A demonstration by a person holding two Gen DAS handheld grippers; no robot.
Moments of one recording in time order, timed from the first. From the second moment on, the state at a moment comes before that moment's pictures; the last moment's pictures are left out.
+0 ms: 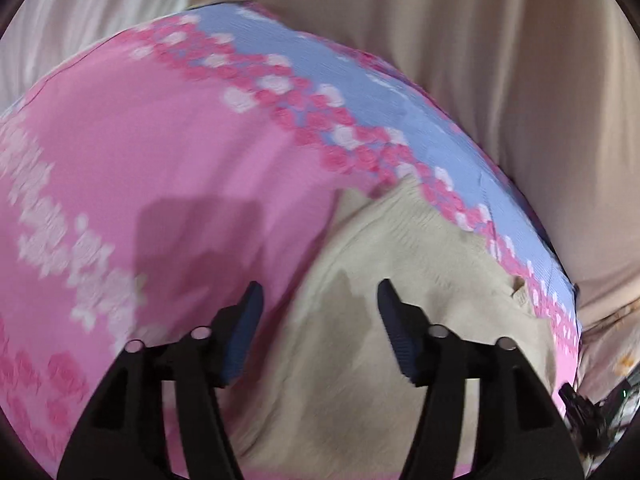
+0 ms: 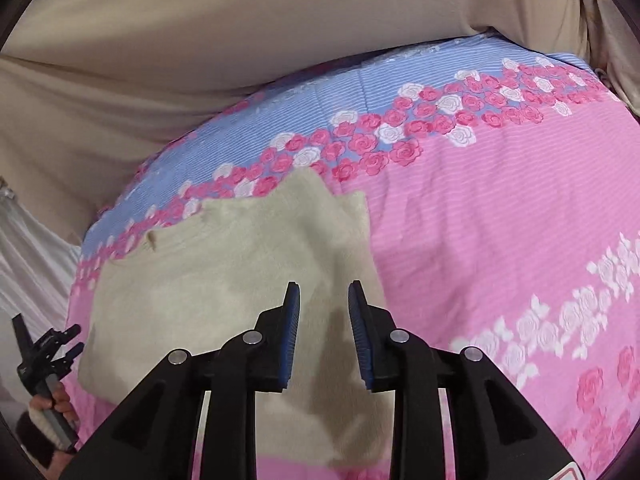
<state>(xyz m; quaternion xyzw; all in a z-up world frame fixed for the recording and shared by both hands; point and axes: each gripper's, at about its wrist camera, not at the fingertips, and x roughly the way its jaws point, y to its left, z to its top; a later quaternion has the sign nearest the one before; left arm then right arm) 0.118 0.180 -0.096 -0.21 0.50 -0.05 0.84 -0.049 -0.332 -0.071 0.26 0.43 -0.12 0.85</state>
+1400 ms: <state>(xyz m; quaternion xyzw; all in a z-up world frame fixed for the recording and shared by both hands) 0.074 -0.117 0.009 -0.22 0.51 -0.38 0.74 0.056 -0.298 -0.121 0.36 0.49 0.06 0.79</state>
